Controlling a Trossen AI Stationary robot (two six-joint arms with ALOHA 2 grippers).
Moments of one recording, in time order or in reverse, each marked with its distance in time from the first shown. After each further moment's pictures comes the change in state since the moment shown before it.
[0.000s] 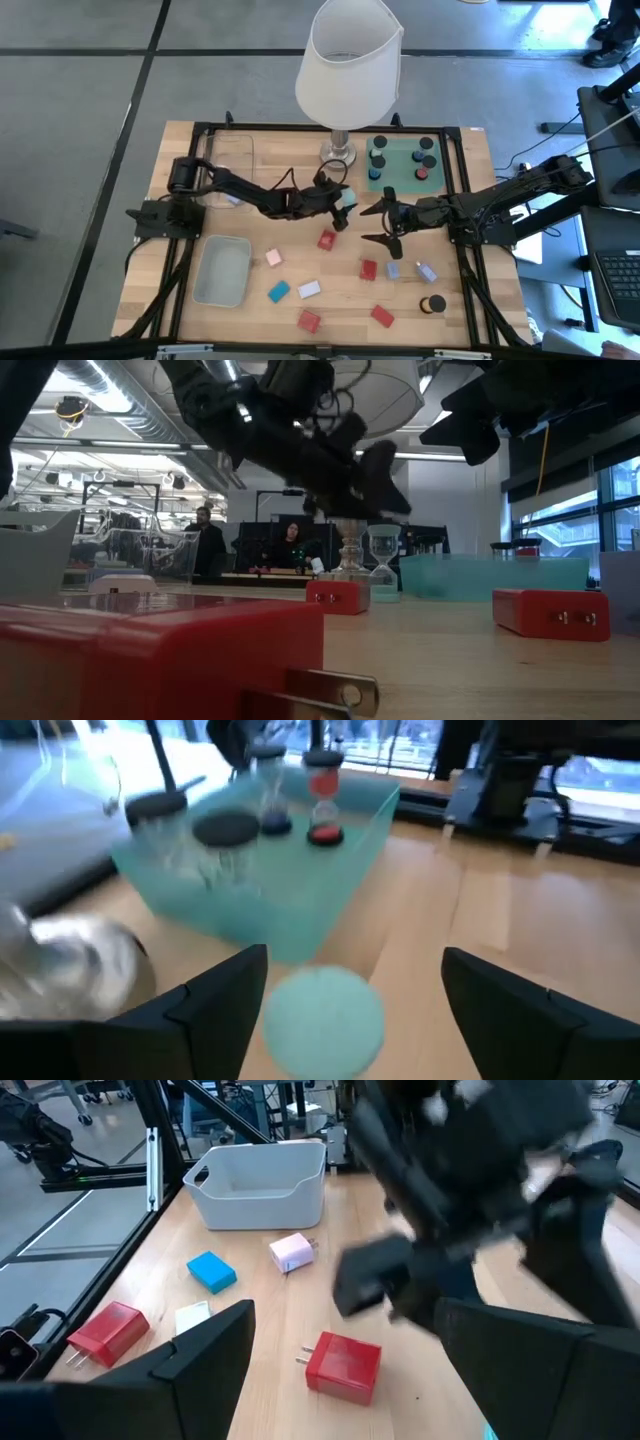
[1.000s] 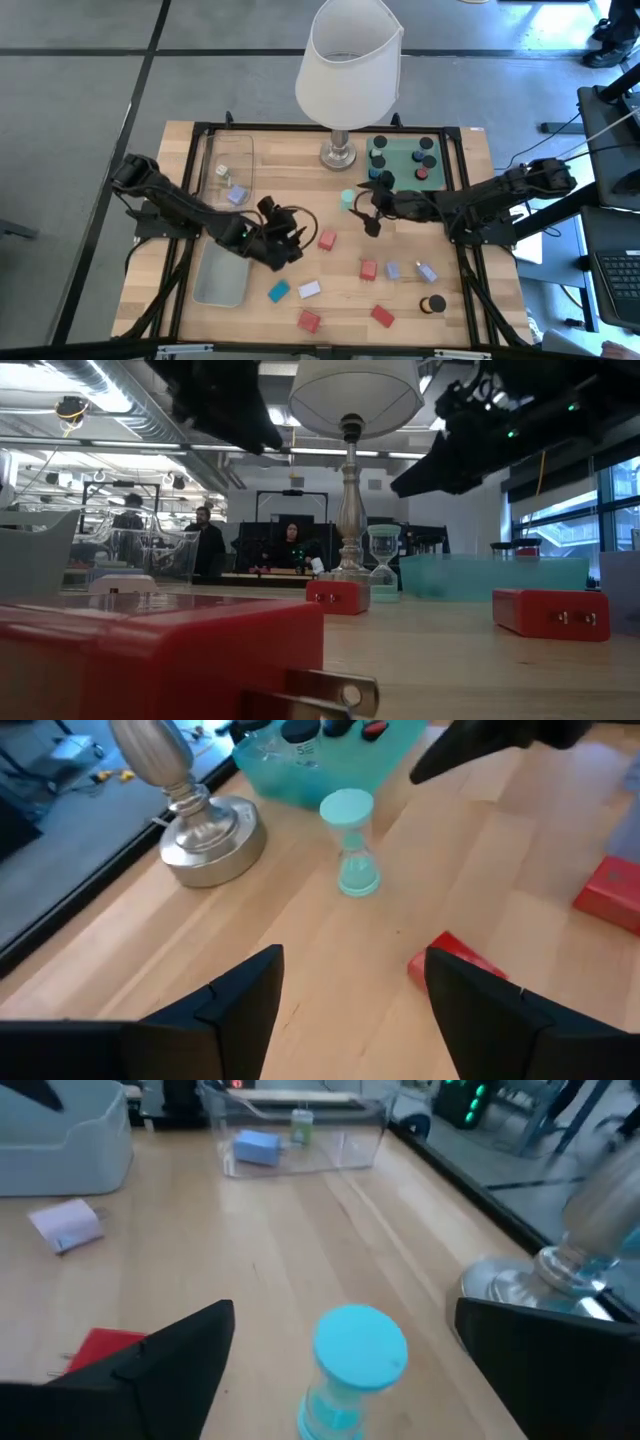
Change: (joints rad) left arm -0.420 -0.399 0.002 -1.022 -0.464 -0.500; right arm -0.170 0.222 0.000 0.124 0.226 -0.106
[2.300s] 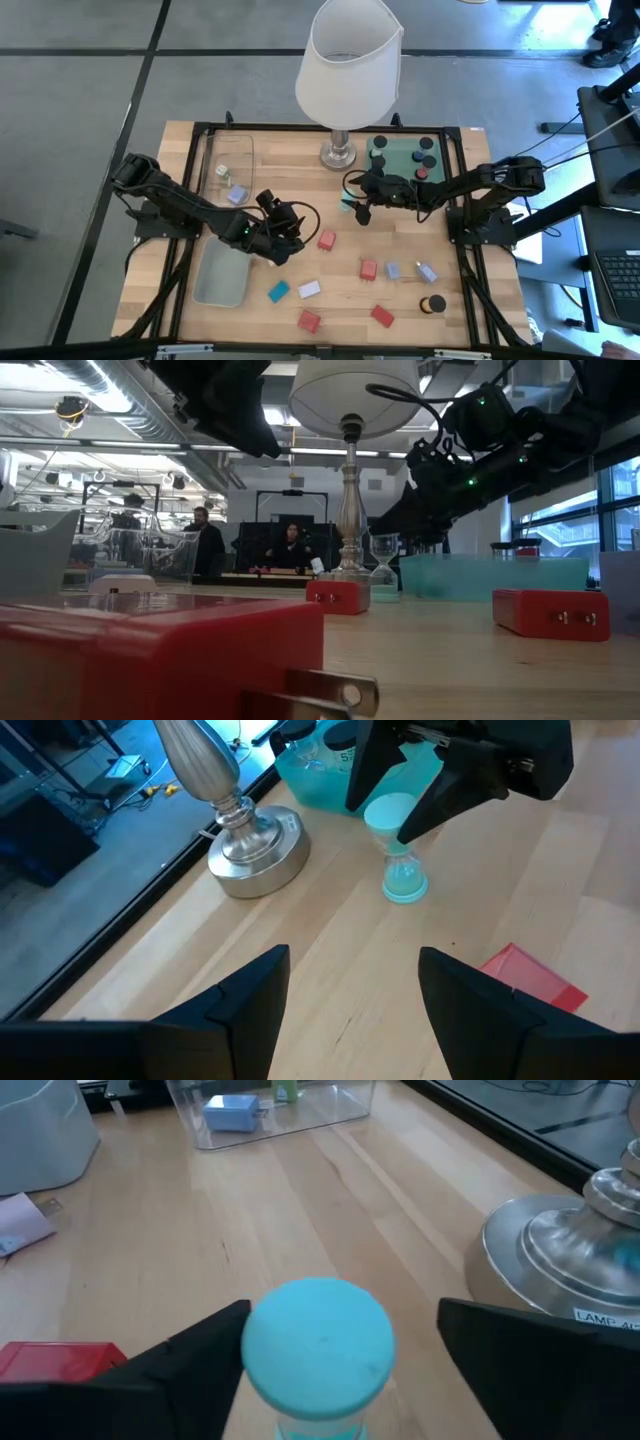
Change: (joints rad) left arm 0.040 0.002 -0.001 -0.026 -0.057 0.051; right arm -0.211 0.242 0.000 0.214 -0.245 0.066
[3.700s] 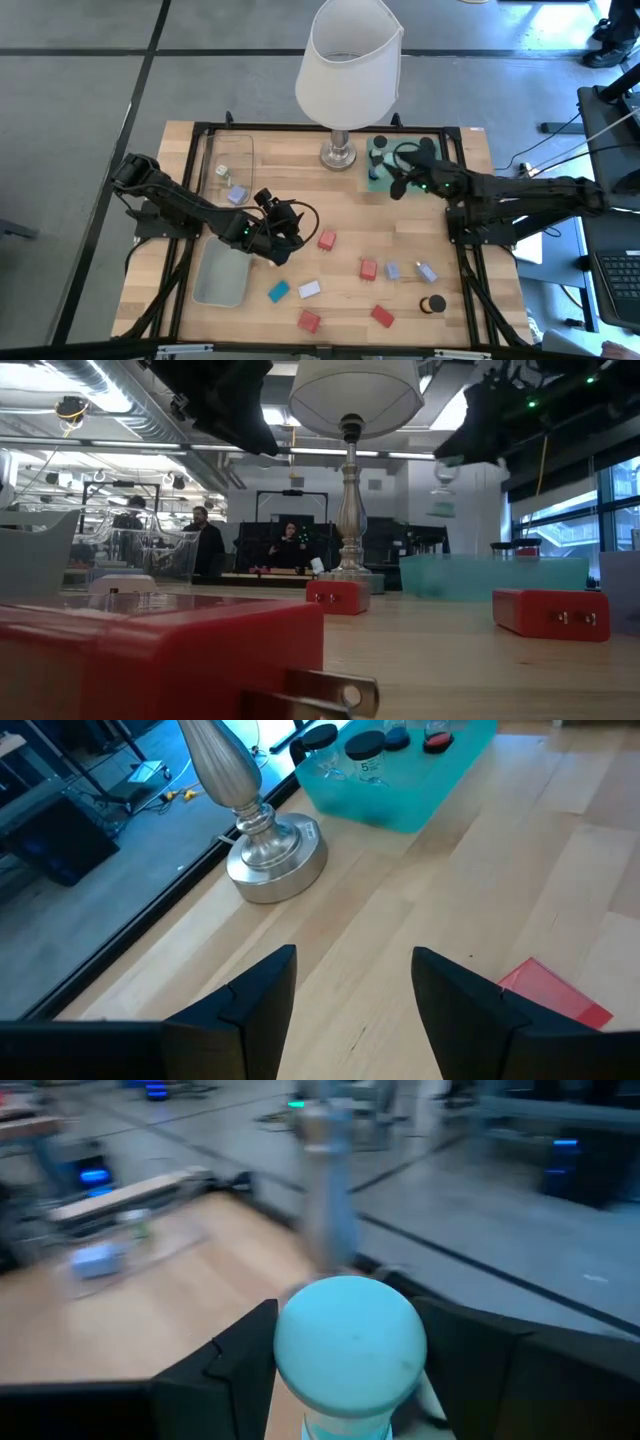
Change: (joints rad) left arm 0.000 0.000 0.000 -0.013 -0.048 -0.027; right arm -0.001 -0.760 0.000 -0.644 0.392 0.127
